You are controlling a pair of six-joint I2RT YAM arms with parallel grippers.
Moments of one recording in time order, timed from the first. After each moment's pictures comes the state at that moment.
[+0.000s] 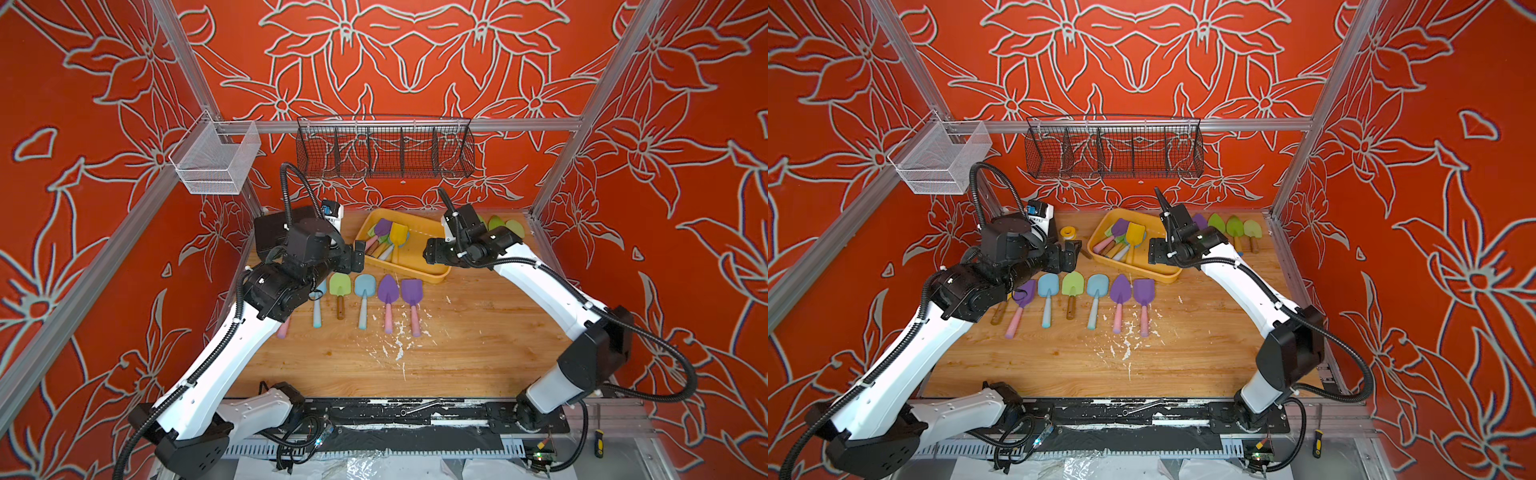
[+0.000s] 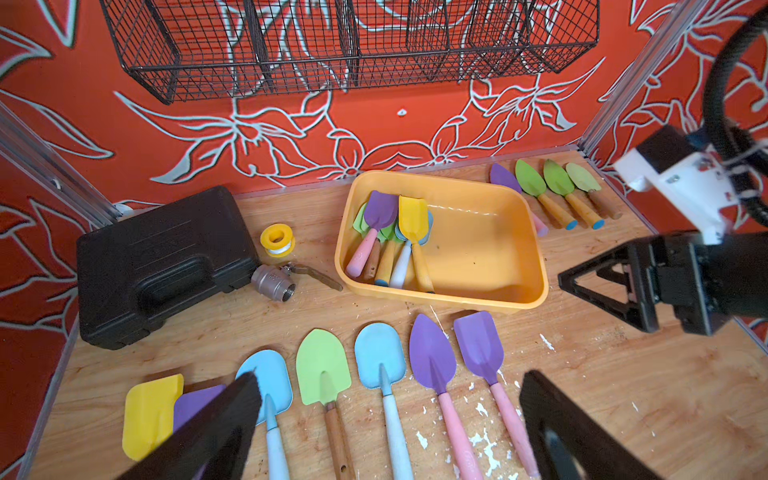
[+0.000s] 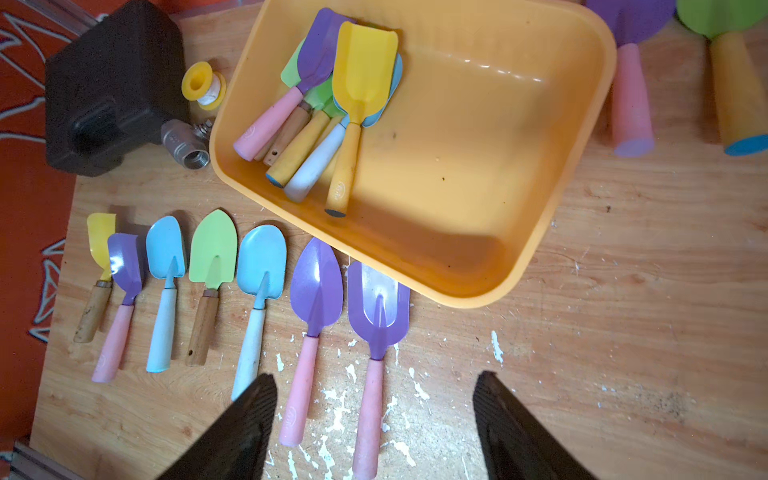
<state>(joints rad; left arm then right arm) -0.51 1.13 1.42 -0.78 -0.24 -0.20 0.51 1.65 1.60 -0.86 -0.01 0.53</state>
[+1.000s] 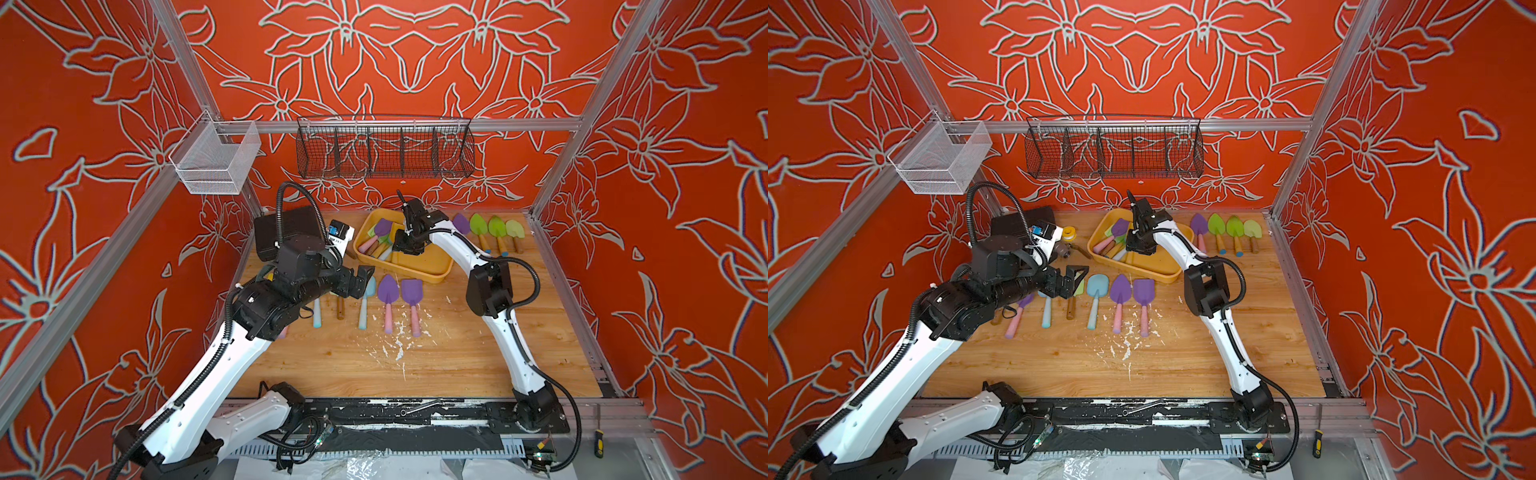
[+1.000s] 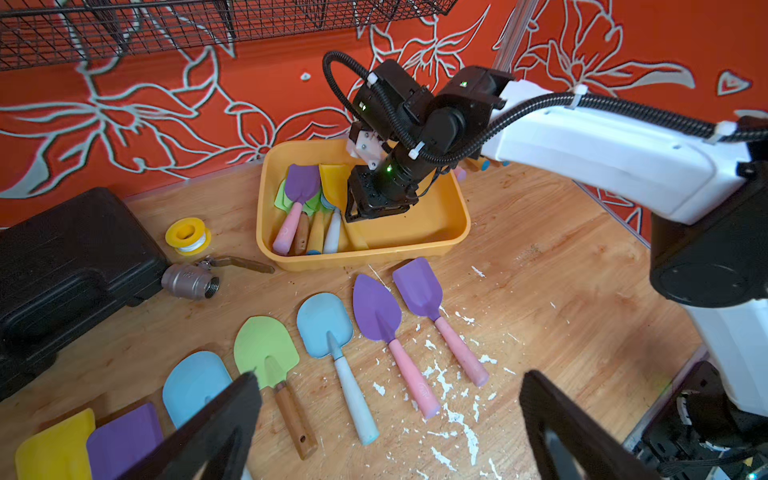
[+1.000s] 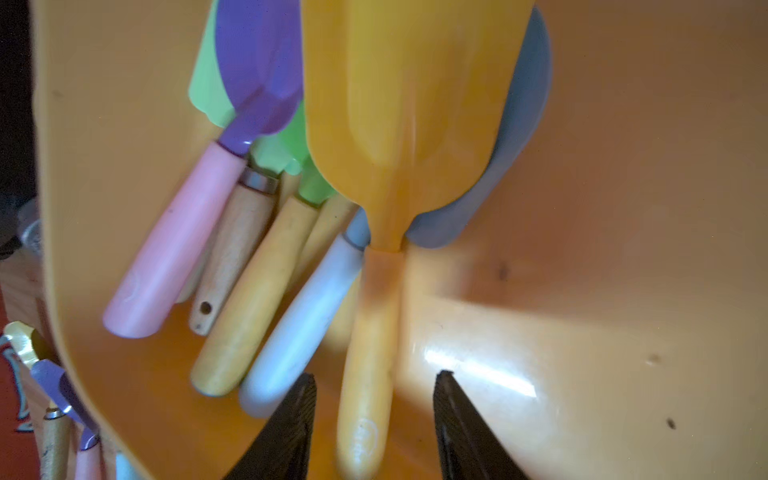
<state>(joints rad) -0.51 1.01 1.30 -0.78 0.04 -0.11 0.48 2.57 2.43 -0.97 -0.20 0.61</state>
